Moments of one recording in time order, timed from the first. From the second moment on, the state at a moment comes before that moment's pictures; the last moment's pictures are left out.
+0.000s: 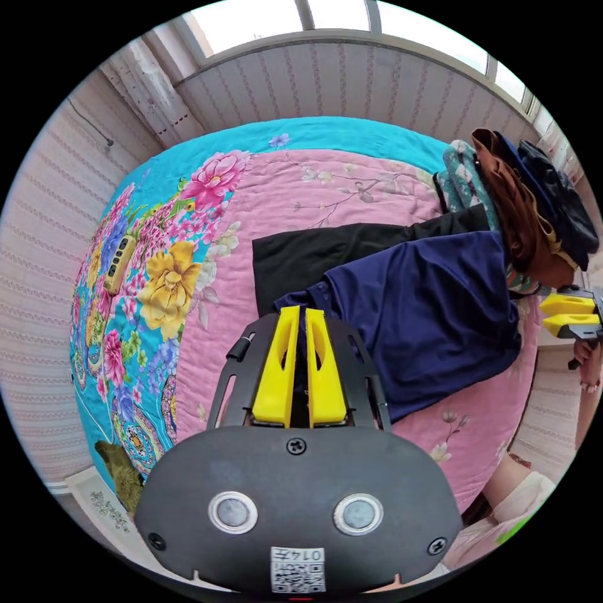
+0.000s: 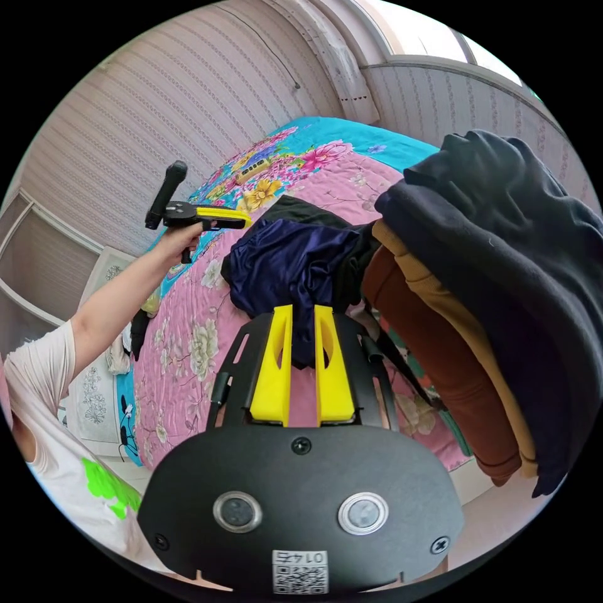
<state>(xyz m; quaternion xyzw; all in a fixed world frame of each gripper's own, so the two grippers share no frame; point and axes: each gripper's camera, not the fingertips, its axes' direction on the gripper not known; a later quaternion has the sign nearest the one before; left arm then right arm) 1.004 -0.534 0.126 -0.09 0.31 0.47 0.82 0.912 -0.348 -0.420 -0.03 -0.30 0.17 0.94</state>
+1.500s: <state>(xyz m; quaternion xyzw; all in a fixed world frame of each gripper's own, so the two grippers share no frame) 0.290 -0.273 0.006 -0.28 0.25 0.18 0.91 0.023 -0.400 -0.315 -0.20 -0.32 -0.22 0.90</state>
